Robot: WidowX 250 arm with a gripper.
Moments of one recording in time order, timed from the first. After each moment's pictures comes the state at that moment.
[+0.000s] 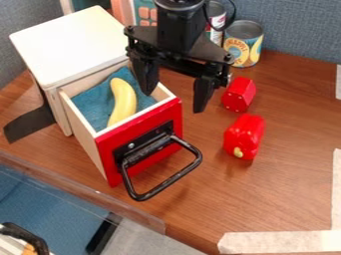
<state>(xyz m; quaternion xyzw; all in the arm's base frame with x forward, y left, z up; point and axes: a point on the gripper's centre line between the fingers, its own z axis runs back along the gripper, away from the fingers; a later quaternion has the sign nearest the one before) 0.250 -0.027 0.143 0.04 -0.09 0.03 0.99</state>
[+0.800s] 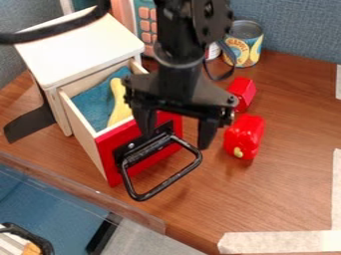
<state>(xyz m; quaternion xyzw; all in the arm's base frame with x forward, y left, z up) 0.224 -0.042 0.116 0.04 -0.11 0.12 0.99</state>
